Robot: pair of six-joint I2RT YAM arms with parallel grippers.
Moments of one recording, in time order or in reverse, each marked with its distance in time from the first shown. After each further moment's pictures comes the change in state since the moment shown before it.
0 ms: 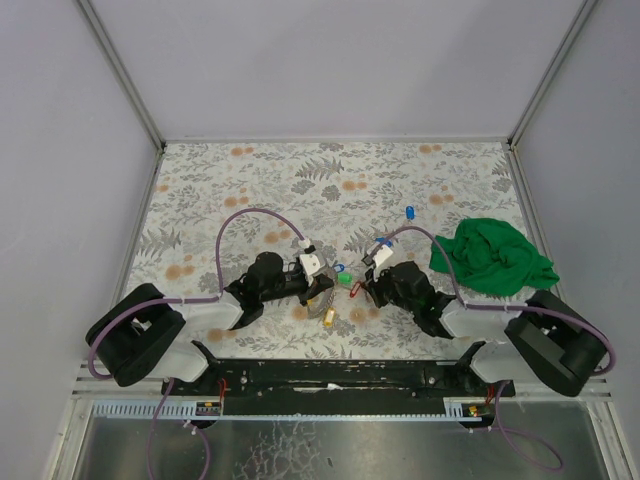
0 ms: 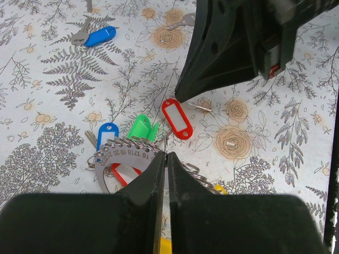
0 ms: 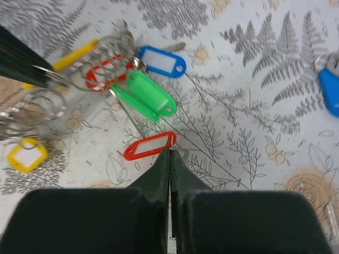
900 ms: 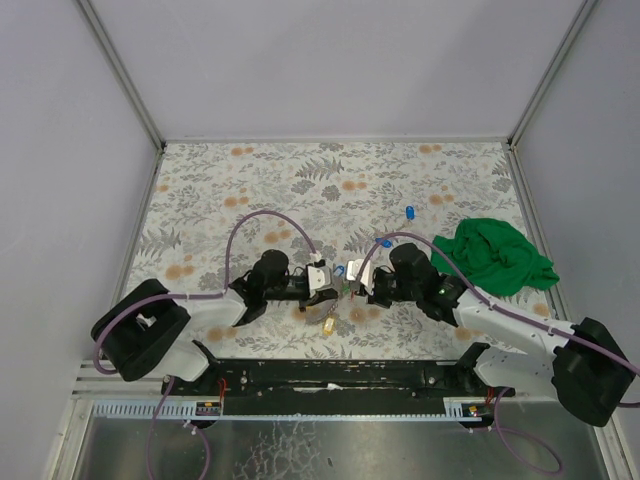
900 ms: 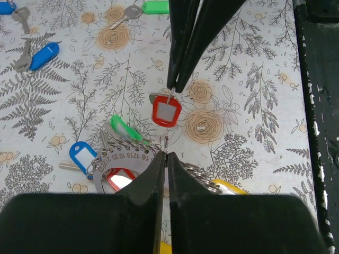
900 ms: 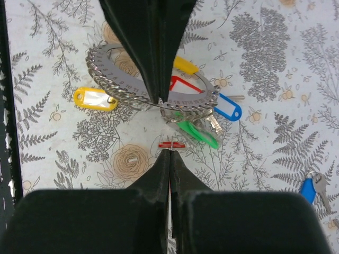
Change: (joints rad) left arm 0.000 0.031 0.026 -0.072 0.209 0.204; right arm 0.003 -0.252 0.263 -0.642 -0.404 -0.594
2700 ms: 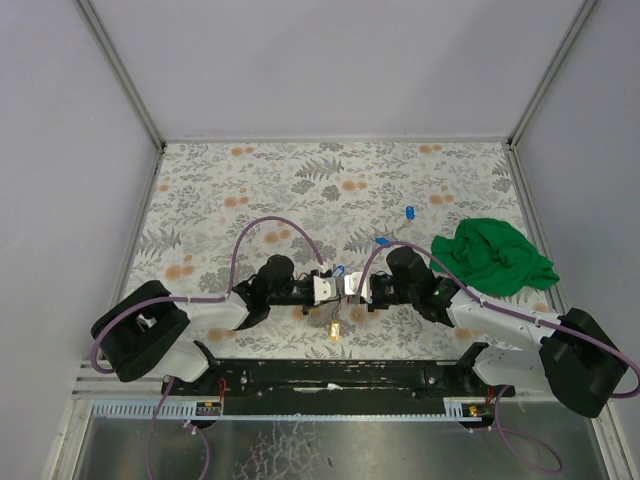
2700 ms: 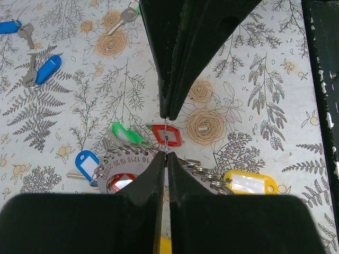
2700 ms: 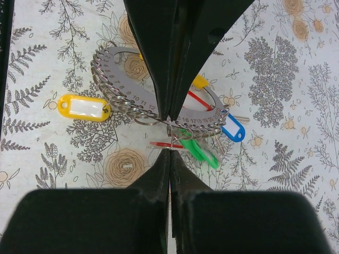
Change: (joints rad) left arm -0.066 0.002 0.006 -0.019 -0.067 0.114; right arm 0.000 0.070 -0.042 0.092 -0.091 -0.197
